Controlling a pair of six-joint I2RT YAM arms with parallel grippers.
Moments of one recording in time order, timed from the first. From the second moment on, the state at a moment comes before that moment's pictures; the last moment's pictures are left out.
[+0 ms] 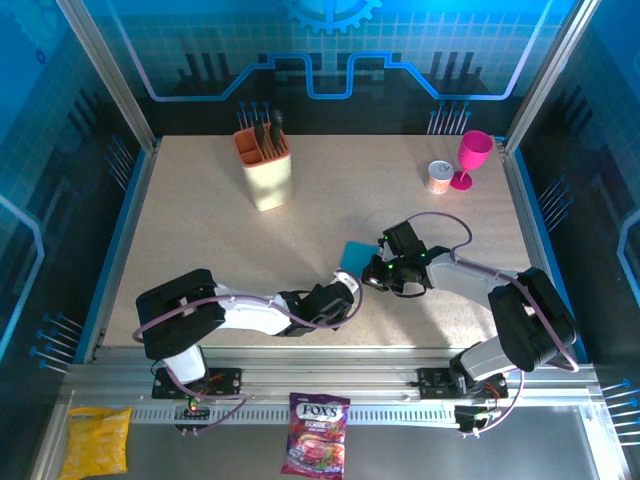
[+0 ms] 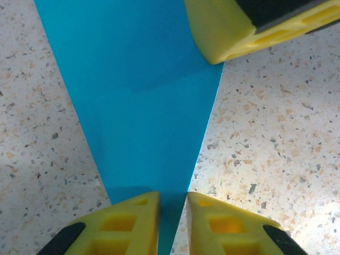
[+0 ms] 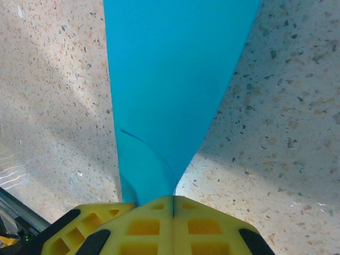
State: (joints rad) left arm -1.10 1.70 0.73 0.08 -0.34 -0.32; right arm 0.49 1.46 0.70 -0.31 -0.39 0.81
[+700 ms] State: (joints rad) left arm -0.99 1.63 0.63 0.20 -0.05 -0.44; right arm 0.38 1.33 0.82 -0.47 -0.38 0.71
